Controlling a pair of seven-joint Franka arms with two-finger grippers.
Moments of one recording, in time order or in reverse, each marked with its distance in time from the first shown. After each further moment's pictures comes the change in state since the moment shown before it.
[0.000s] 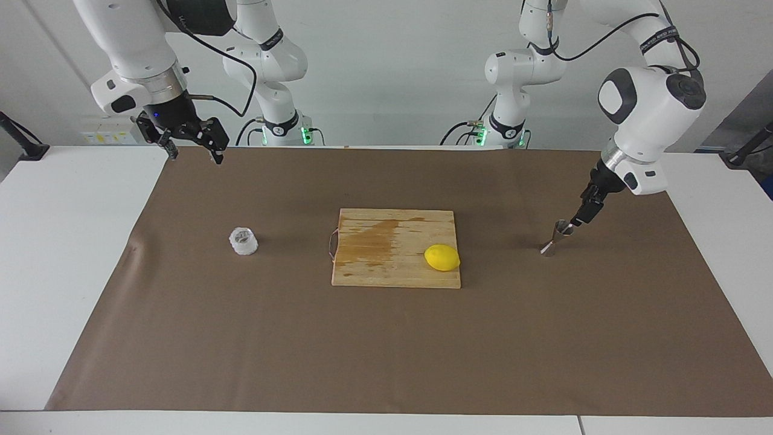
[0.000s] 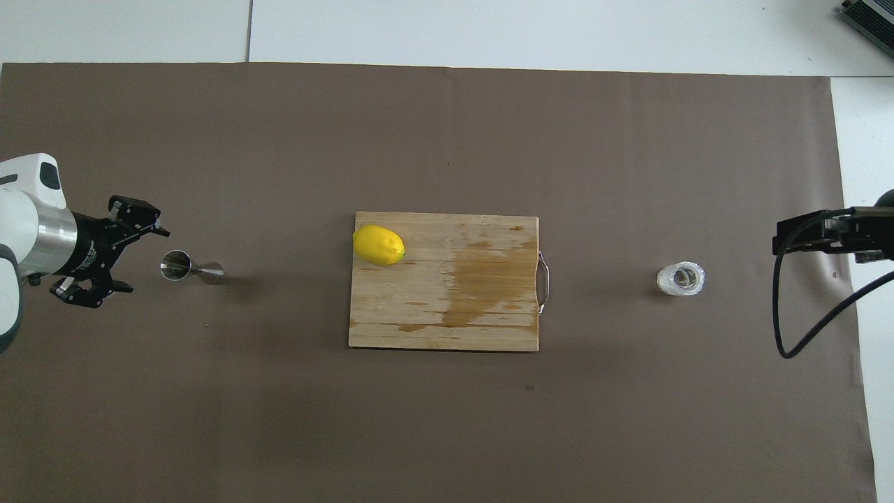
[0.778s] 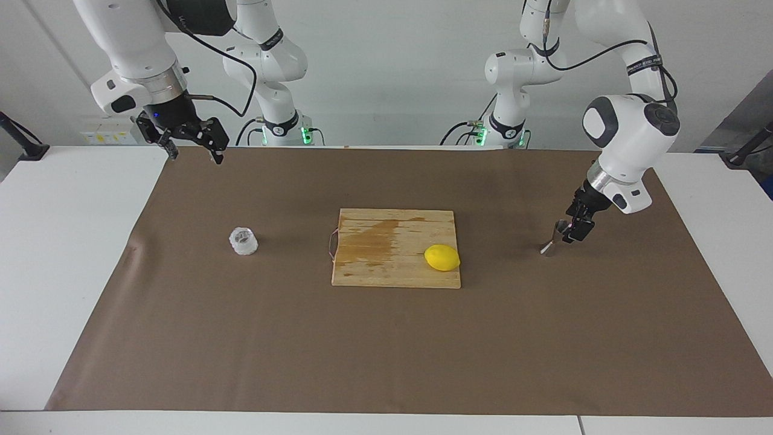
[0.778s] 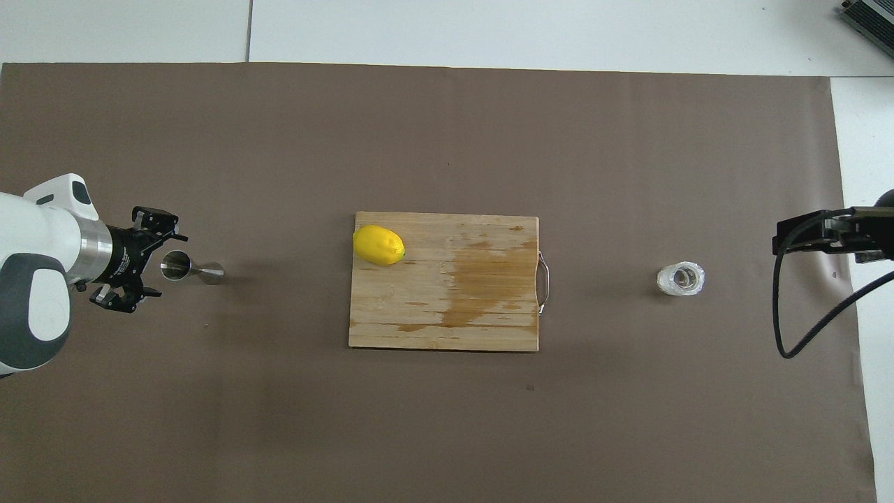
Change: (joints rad) left arm 0.000 0.033 -0.002 -0.110 -0.031 0.175 -0.098; right arm 0.000 0.000 0.000 0.000 0.000 0.000 0.000
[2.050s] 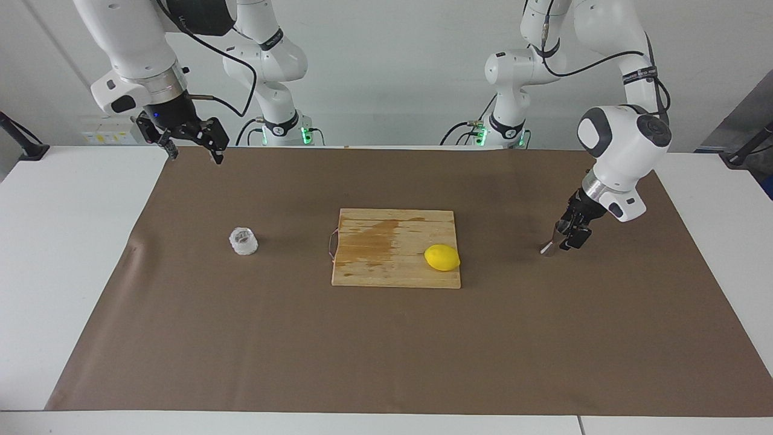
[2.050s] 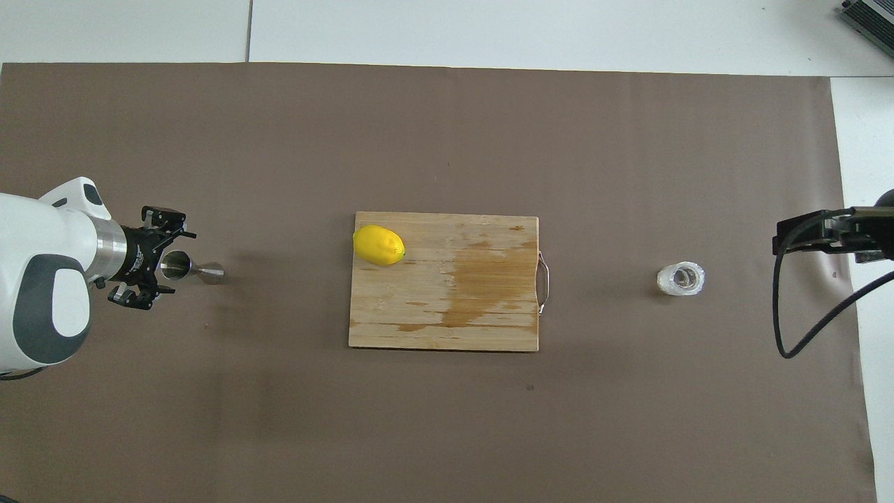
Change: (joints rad) left arm -0.001 0.037 -0.005 -0.029 -0.031 0.066 -0.056; right arm 0.000 0.000 0.000 0.000 0.000 0.000 0.000
